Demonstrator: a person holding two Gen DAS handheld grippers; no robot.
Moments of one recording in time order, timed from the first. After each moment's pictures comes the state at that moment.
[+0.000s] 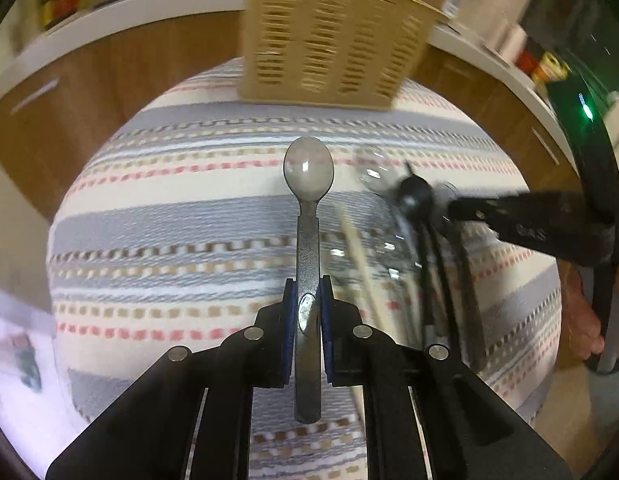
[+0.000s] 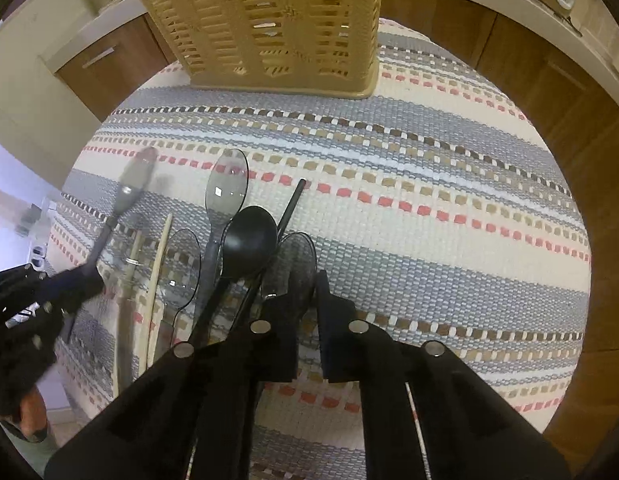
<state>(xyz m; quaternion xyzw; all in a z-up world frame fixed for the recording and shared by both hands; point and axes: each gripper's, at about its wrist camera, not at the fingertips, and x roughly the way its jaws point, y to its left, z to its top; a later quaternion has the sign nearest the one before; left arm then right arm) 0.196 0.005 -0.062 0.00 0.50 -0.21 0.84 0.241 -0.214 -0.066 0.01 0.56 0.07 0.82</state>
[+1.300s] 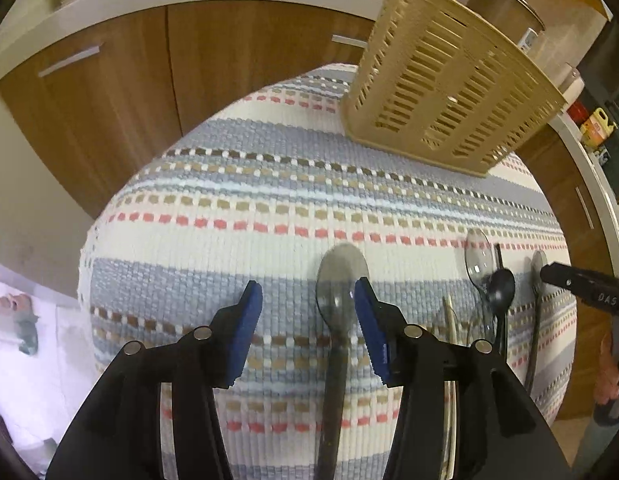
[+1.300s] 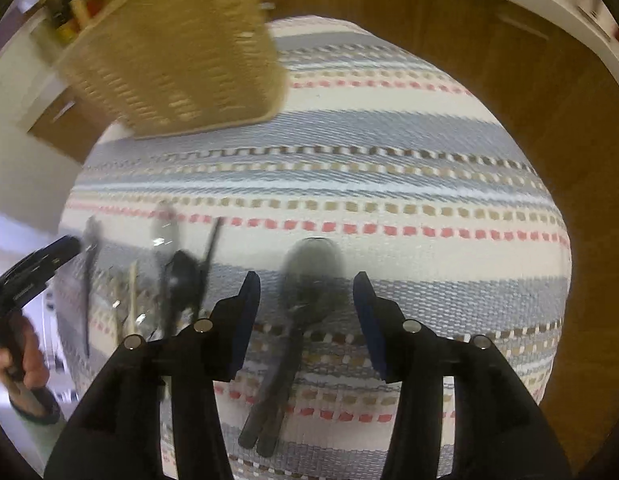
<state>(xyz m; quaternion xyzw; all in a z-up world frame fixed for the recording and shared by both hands) 0.291 0.045 -0.070 -0.04 0.53 -0.14 0.83 0.259 -0.293 -0.053 0.09 0.59 0.00 0.80</state>
